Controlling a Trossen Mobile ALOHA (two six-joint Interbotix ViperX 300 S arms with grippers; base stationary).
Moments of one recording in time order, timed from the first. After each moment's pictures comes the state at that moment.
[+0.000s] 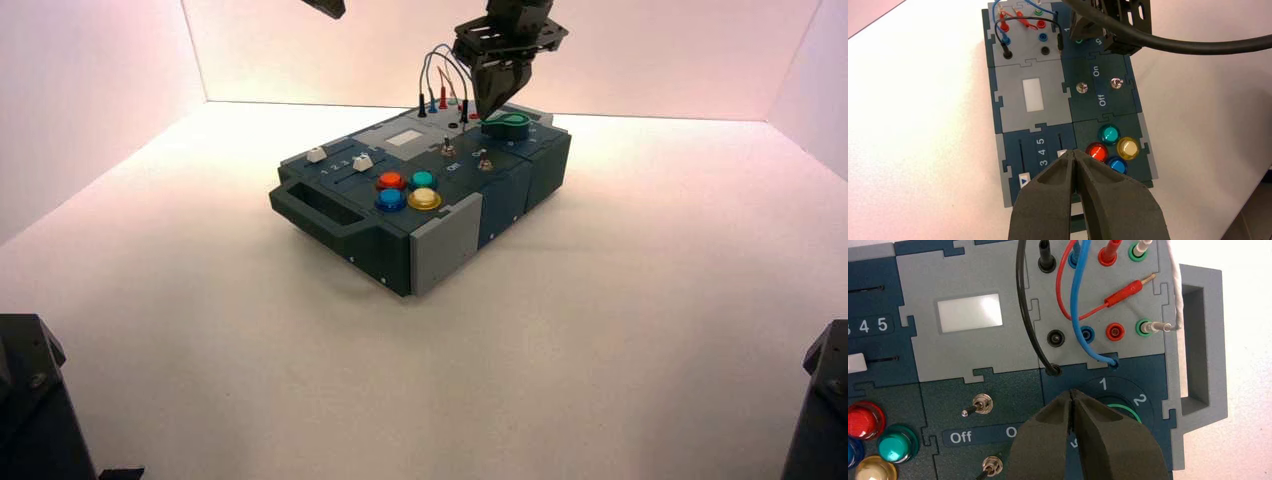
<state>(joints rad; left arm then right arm) -0.37 -0.21 0.58 -0.54 0.76 0.80 0.43 0.33 0.24 0.13 0.70 -0.37</state>
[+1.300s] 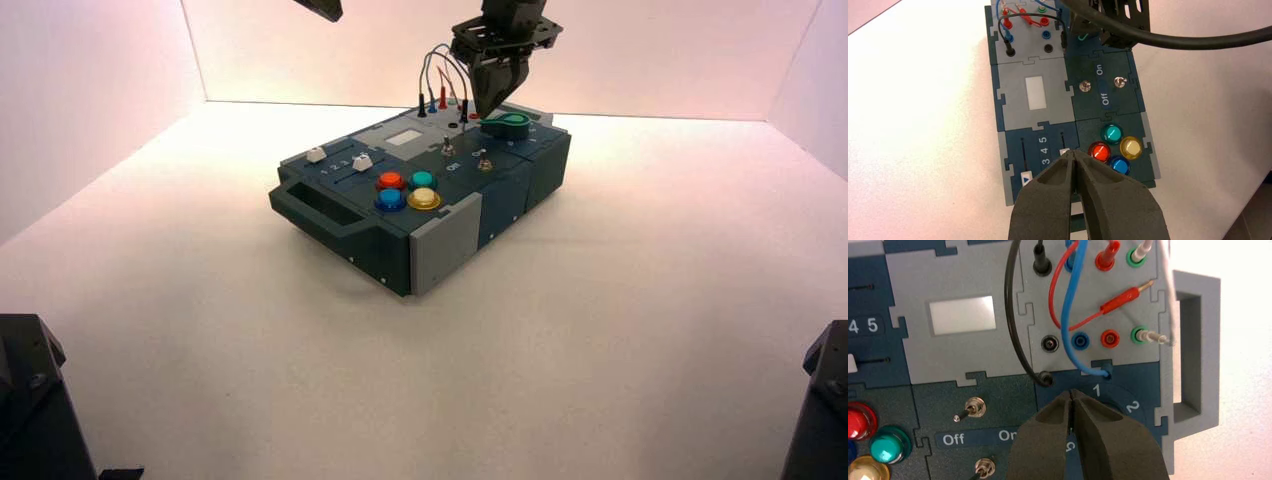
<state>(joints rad) -0.37 -0.20 0.58 -0.54 0.75 0.80 0.42 0.37 0.17 0.11 0.77 -0.37</state>
